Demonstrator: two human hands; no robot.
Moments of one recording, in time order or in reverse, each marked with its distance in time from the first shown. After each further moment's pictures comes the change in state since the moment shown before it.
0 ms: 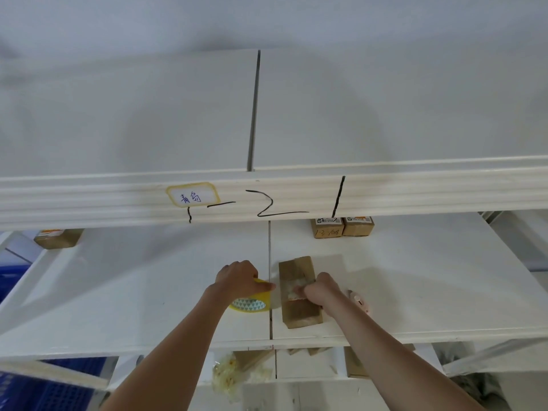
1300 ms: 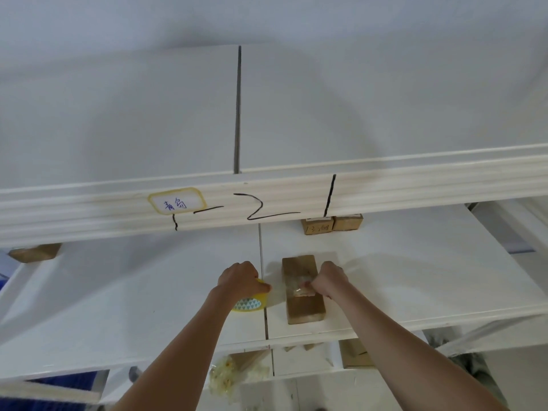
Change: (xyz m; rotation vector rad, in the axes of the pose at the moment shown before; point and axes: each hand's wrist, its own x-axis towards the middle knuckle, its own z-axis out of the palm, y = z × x) left_hand 0.013 0.016 0.011 -0.100 -0.037 -0.044; right_hand 0.007 0.001 -0.027 -0.278 0.123 0.003
